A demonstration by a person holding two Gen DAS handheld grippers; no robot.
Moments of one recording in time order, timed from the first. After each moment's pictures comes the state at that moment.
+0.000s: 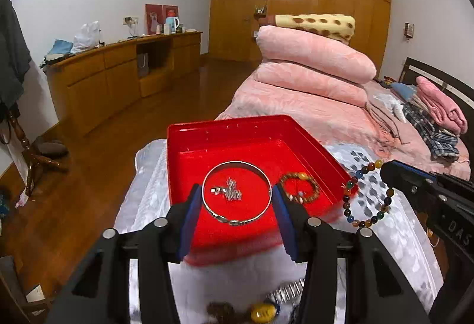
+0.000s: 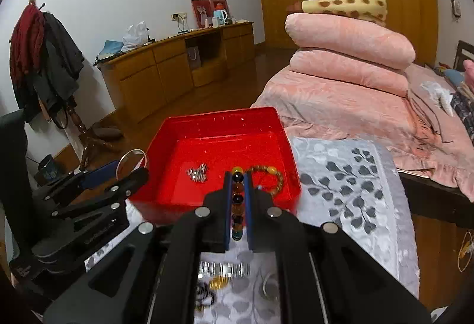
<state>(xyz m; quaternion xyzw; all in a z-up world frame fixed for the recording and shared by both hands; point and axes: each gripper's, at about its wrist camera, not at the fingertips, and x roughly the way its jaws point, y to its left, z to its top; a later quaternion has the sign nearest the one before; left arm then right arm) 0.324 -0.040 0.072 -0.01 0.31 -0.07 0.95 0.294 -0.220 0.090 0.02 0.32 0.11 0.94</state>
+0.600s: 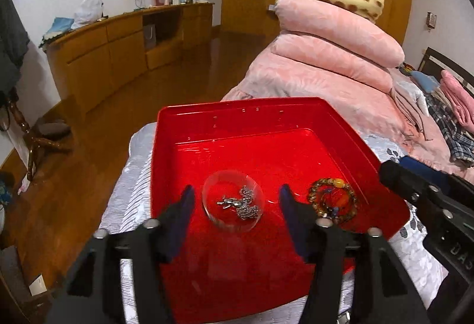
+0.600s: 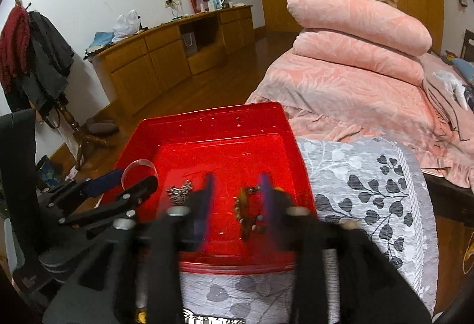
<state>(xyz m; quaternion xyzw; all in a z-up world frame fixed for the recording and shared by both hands) 0.392 -0.037 0.031 -0.02 0.38 -0.04 0.92 0.376 -0.208 0.056 0.03 0.36 0.11 0.93</state>
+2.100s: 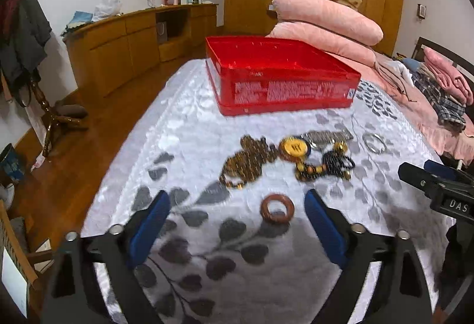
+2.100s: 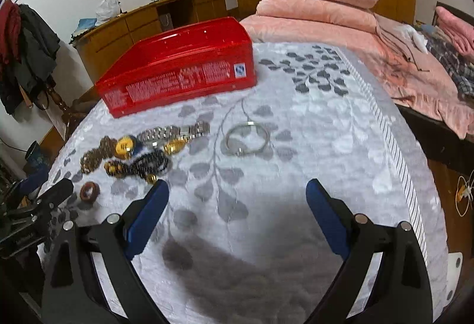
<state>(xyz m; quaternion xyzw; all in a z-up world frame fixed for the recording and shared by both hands) 0.170 -0.007 -0.013 -0.01 0.38 -0.03 0.93 0.176 -0.252 -0.020 0.04 0.41 0.05 0.91</state>
